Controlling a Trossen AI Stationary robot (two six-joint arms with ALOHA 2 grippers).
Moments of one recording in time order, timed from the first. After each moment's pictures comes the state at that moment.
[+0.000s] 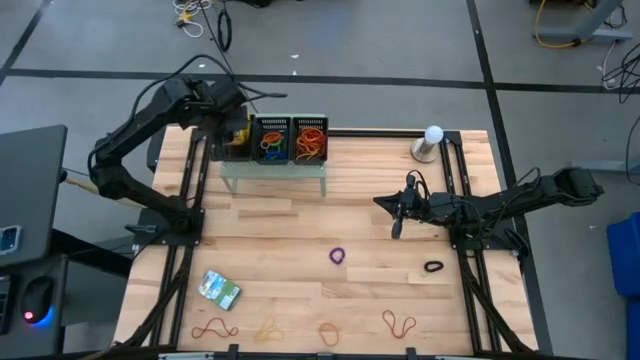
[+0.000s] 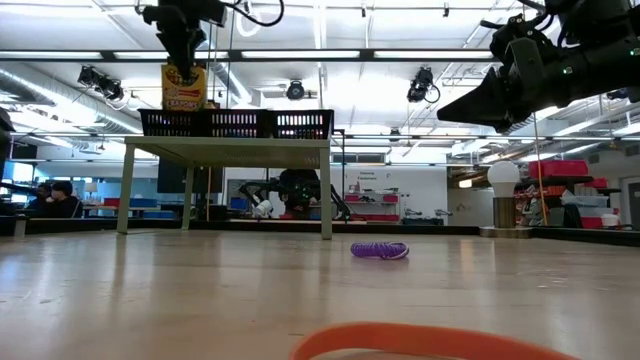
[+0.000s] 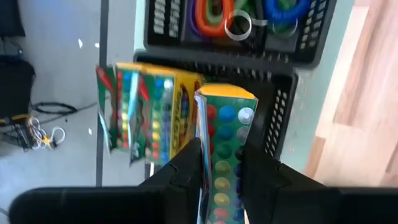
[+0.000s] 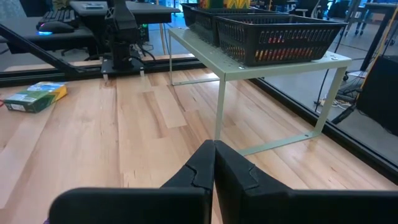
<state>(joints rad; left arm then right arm) 0.57 1.36 1.69 -1.53 -0.31 0.50 0.11 0.94 0.22 0.52 0.42 0.06</state>
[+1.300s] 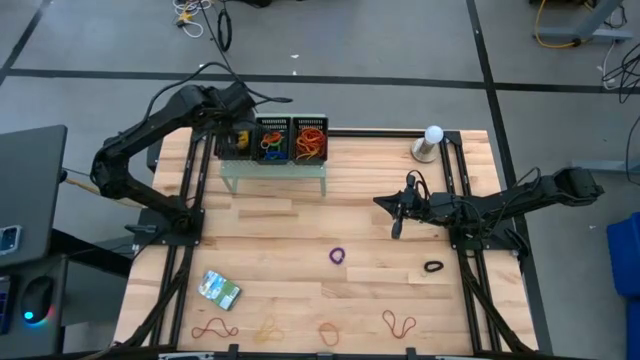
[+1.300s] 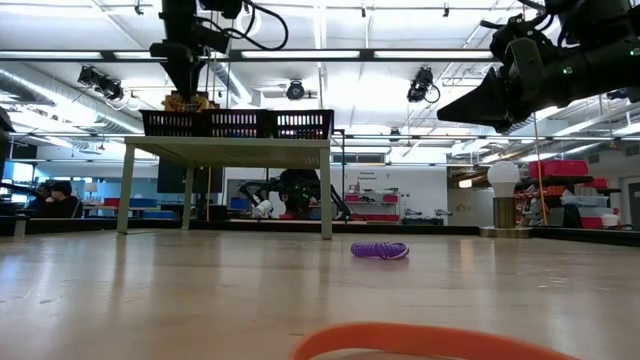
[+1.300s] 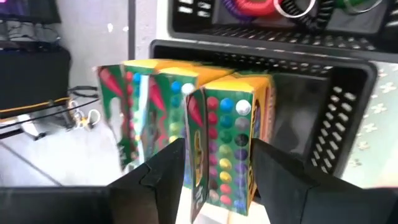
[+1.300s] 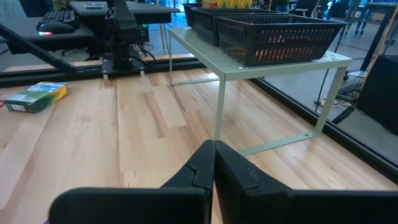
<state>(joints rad) 0.60 1.37 1.53 -1.37 -0.47 0.55 0.11 0.94 0.22 0.52 0.42 0.07</state>
